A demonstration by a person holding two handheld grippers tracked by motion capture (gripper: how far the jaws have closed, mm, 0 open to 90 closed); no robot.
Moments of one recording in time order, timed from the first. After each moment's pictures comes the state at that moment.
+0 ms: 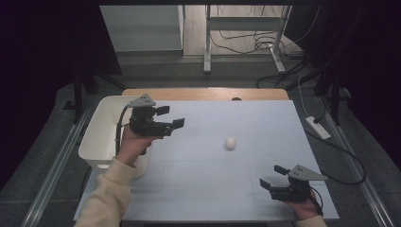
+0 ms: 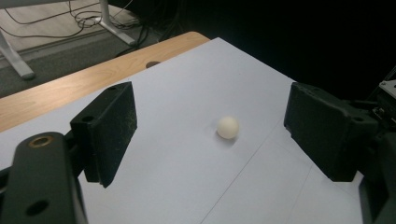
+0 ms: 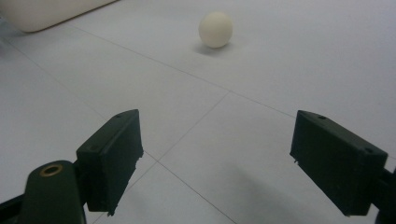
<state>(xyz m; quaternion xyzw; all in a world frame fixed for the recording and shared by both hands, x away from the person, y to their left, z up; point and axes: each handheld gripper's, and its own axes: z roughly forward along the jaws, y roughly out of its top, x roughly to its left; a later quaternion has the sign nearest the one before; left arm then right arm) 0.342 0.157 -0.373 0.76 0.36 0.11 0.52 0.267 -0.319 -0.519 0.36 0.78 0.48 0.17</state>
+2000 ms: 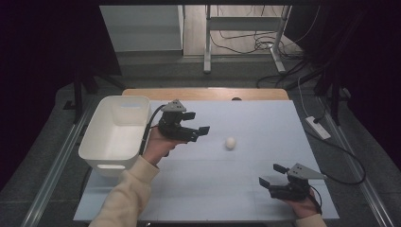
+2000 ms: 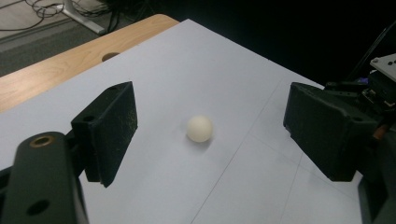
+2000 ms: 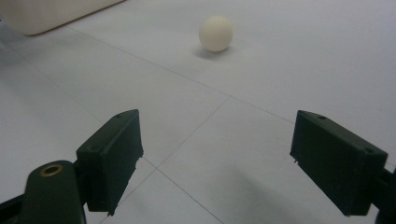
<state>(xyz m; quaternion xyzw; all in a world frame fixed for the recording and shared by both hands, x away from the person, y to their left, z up) 0.359 0.091 -0.394 0.80 0.32 0.08 0.51 0.271 -0.317 -0.518 0.36 0.78 0.49 0.17</state>
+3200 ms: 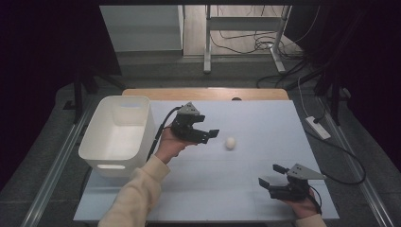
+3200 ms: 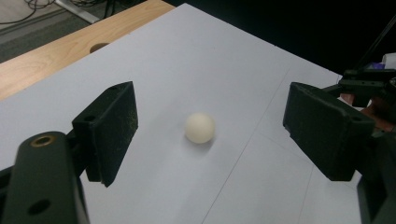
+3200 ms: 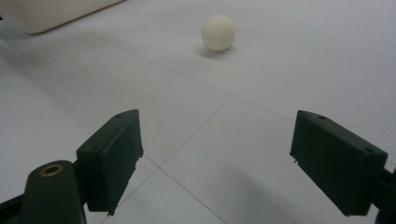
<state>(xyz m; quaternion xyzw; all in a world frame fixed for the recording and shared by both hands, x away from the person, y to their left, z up) 0.373 0.061 -0.413 0.81 0.31 0.08 0.49 0.270 -0.316 -0.518 0.35 0.78 0.49 0.17</state>
